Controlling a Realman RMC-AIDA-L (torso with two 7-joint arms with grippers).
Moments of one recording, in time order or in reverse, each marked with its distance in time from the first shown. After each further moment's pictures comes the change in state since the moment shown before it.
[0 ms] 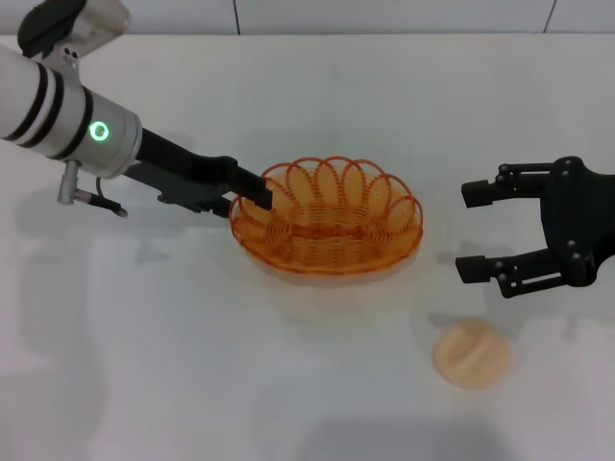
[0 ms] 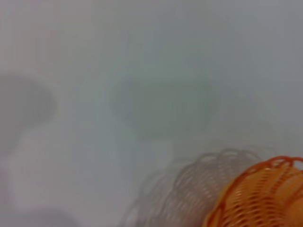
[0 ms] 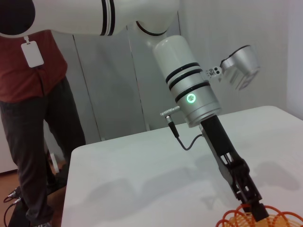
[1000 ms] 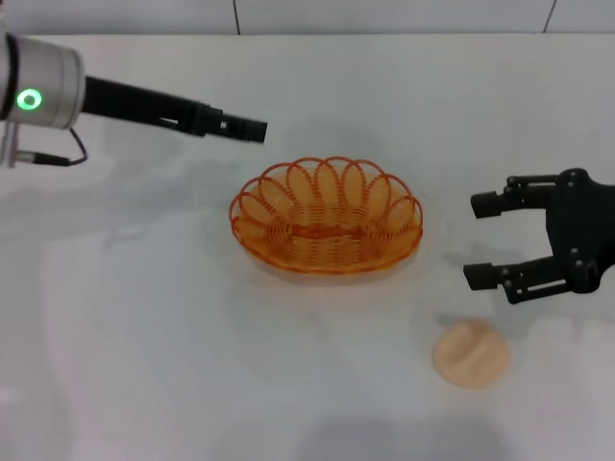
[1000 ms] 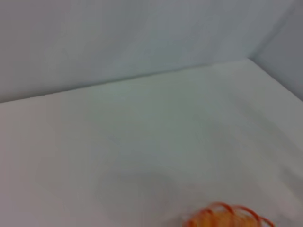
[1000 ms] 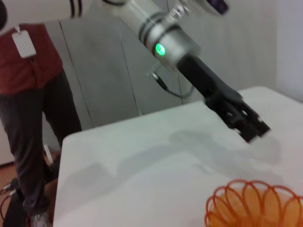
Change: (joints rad) left arm 0.154 0.011 -0.003 0.274 -0.275 0.110 0.485; right arm 0.000 0.000 0.011 0.022 -0.050 0.005 0.013
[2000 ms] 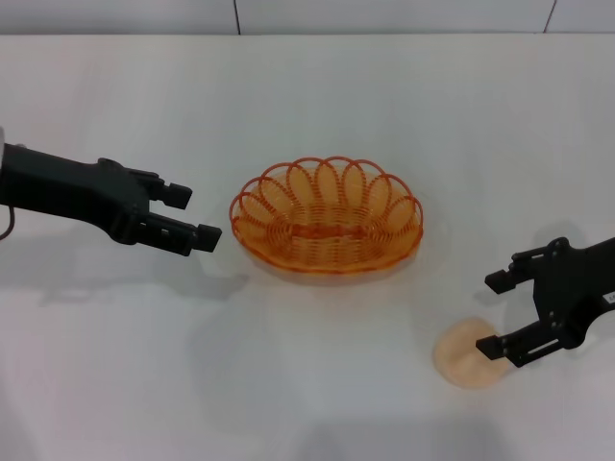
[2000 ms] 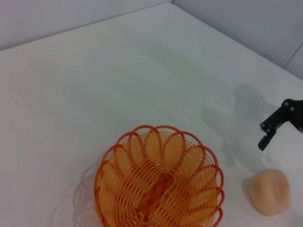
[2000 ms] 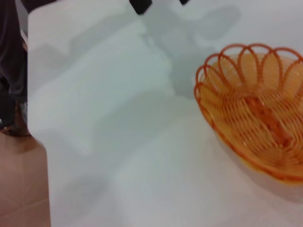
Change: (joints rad) left arm 0.172 -0.001 -0.006 0.233 -0.016 0.336 0.201; right arm 0.049 0.001 -0.196 -0.070 -0.355 0.061 0.211
